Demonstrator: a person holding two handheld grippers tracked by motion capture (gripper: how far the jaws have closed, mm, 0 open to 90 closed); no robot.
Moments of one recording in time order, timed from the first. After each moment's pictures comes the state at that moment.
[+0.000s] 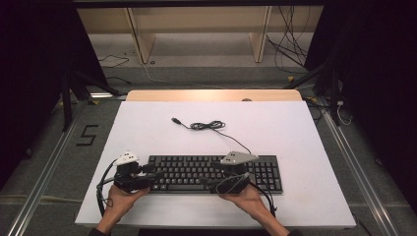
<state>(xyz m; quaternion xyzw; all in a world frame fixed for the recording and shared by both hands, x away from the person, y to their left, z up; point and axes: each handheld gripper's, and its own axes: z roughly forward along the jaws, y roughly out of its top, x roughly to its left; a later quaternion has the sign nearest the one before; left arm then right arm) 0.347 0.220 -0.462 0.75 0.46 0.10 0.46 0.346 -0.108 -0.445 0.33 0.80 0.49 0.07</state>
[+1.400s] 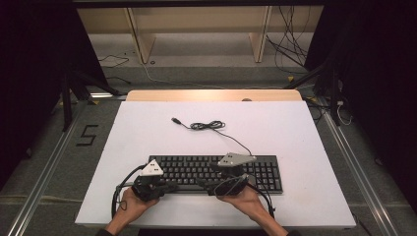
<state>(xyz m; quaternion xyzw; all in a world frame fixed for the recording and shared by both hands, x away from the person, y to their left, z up) 0.338 0.176 -0.478 0.85 0.35 0.06 0.40 0.342 -0.103 -0.445 0.32 0.81 0.49 0.07</state>
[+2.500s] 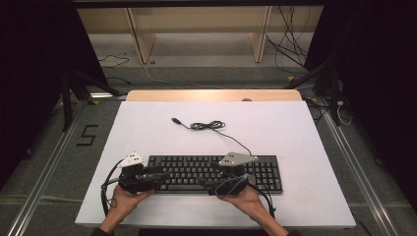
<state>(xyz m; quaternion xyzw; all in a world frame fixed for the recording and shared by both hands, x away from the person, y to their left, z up) 0.346 0.210 -0.463 0.76 0.43 0.09 0.47 0.342 -0.104 -0.443 0.32 0.80 0.50 0.07</state>
